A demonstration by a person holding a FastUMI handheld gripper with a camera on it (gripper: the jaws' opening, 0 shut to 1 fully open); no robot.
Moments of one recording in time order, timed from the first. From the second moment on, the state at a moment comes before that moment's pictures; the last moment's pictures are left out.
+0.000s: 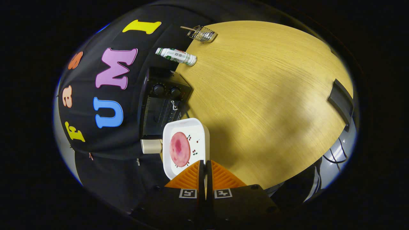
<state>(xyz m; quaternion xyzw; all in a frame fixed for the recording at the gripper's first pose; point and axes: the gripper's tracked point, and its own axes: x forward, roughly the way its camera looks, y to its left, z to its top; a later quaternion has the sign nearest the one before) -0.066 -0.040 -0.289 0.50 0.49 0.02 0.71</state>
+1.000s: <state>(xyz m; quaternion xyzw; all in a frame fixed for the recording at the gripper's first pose) 0.076 0.104 -0.319 0.53 0.48 0.03 0.70</state>
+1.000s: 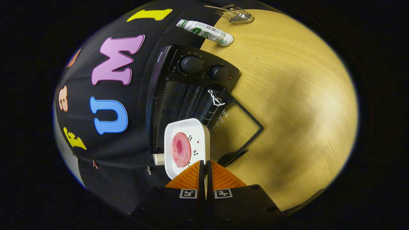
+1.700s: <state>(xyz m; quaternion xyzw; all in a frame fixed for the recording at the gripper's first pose) 0.179 0.146 -0.361 0.59 0.42 -0.04 0.69</state>
